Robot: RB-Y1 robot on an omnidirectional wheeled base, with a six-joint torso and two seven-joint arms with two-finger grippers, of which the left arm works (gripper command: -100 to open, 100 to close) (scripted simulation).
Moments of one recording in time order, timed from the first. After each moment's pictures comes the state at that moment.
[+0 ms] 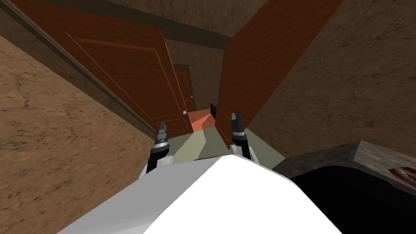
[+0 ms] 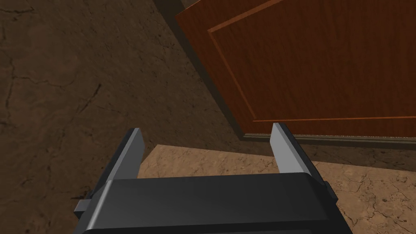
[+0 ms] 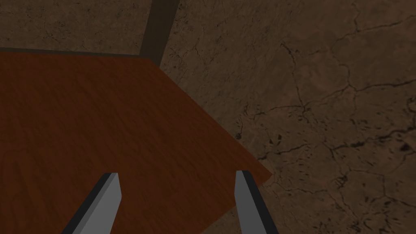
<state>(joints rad) 0.44 0.08 0.07 -2.02 0.05 -0.56 -0.44</state>
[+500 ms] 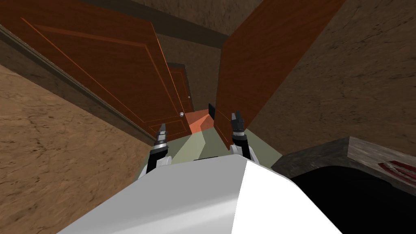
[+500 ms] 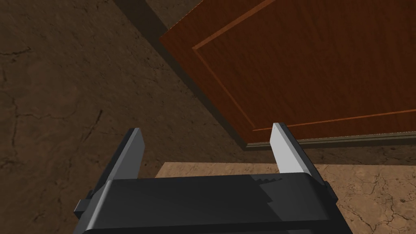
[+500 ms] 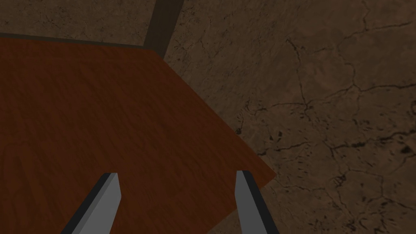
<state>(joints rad) 0.41 0.09 0.12 -1.91 0.06 -0.58 -0.55</state>
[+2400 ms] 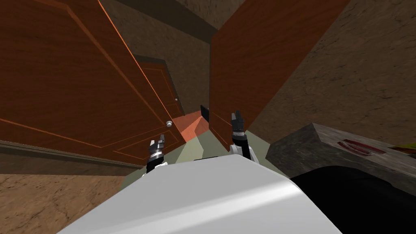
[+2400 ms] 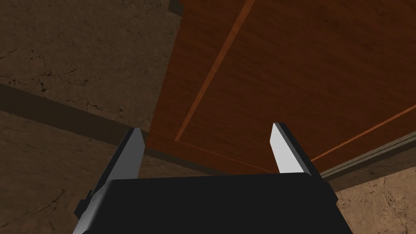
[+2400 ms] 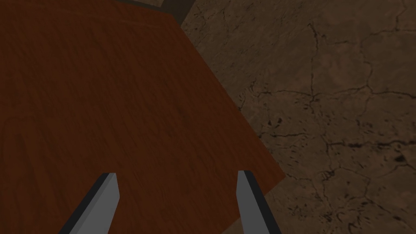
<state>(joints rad) 0.31 0.07 0.34 -1.45 0.07 -0.66 -1.04</state>
